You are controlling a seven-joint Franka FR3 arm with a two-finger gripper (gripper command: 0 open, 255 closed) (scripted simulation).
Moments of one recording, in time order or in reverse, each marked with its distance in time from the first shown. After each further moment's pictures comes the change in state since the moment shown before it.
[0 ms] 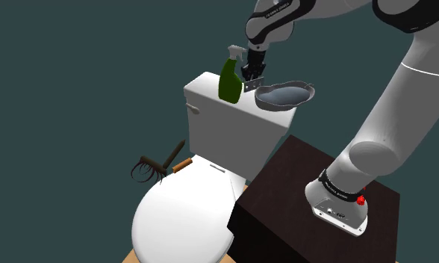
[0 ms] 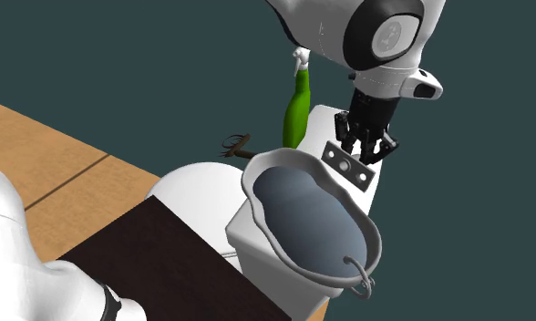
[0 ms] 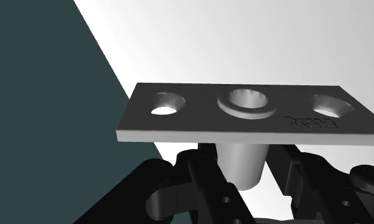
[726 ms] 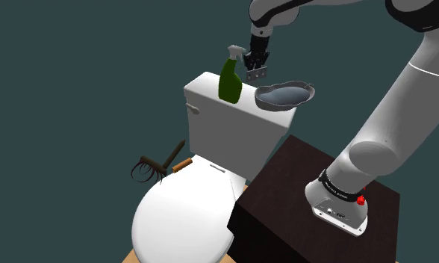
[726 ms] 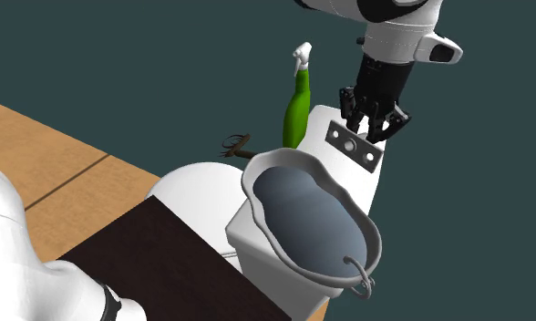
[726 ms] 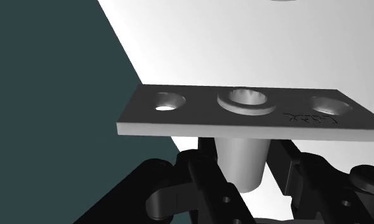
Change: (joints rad) arm -0.001 -0.059 0.003 0.077 -0.016 -0.142 0.013
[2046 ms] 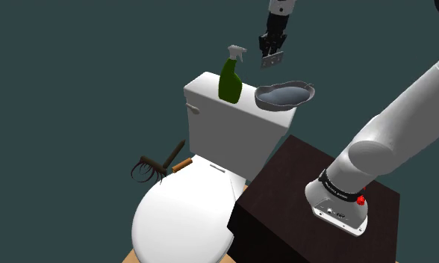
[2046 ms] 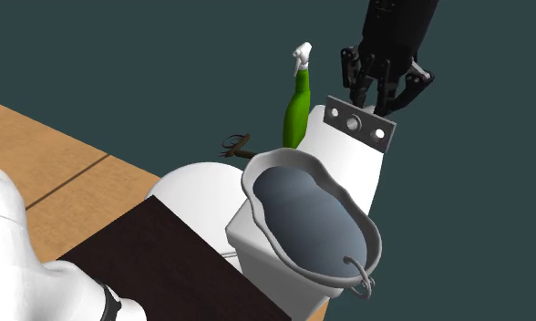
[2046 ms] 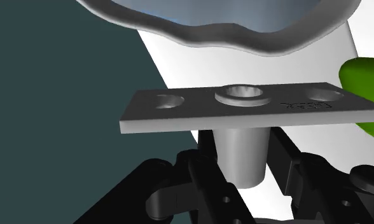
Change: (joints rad) arm -0.023 -0.202 -0.009 -0.016 -0.048 -0.154 -0.001
